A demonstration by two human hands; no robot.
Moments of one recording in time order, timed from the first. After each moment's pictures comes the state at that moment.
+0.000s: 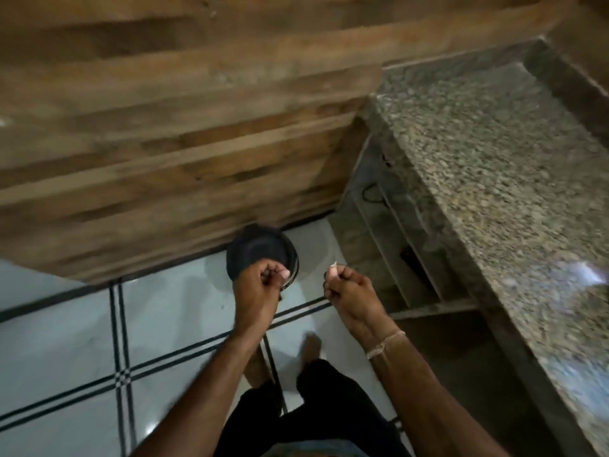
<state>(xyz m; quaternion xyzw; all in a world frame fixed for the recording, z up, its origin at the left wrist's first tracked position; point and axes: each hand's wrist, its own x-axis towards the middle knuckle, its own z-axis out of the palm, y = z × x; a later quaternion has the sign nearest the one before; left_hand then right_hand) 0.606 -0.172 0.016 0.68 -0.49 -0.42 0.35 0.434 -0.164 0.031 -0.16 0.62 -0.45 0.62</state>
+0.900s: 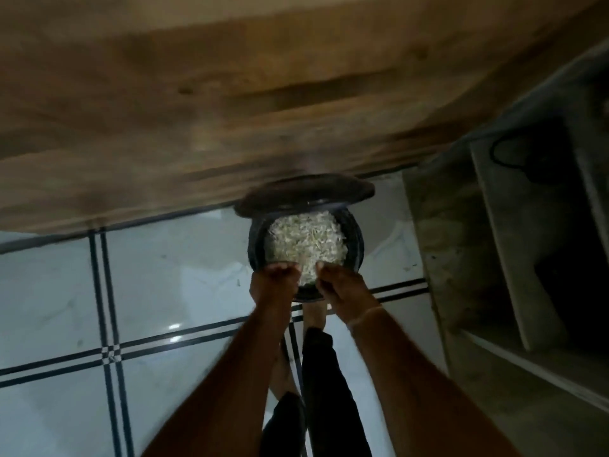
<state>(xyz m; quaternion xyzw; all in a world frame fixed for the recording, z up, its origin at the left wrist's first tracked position) 0.672 -0.350 -0.357 0.82 -0.09 -0.52 0.23 0.547 -0.356 -0.374 0.02 0.67 -0.27 0.69</state>
